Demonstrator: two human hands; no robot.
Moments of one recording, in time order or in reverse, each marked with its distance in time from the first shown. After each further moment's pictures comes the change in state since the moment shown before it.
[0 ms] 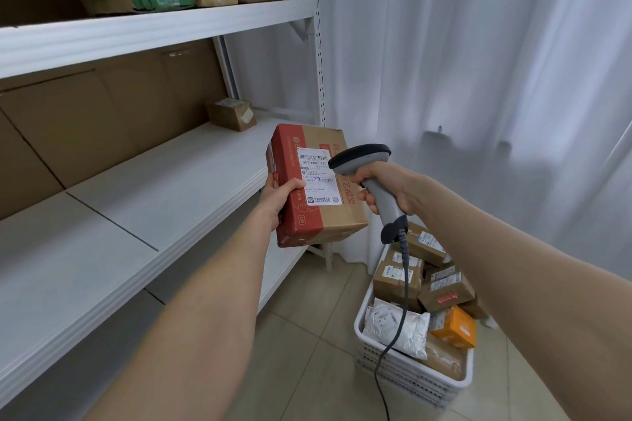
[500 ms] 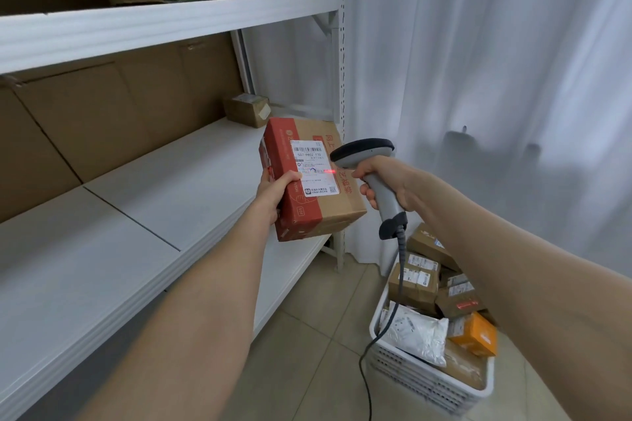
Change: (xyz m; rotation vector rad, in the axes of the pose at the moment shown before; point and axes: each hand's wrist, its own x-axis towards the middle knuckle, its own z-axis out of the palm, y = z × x) left_hand 0.025 0.013 -0.055 -0.032 0.080 -0.002; right_hand 0.033 -0.019 0.051 0.025 0.003 -0.026
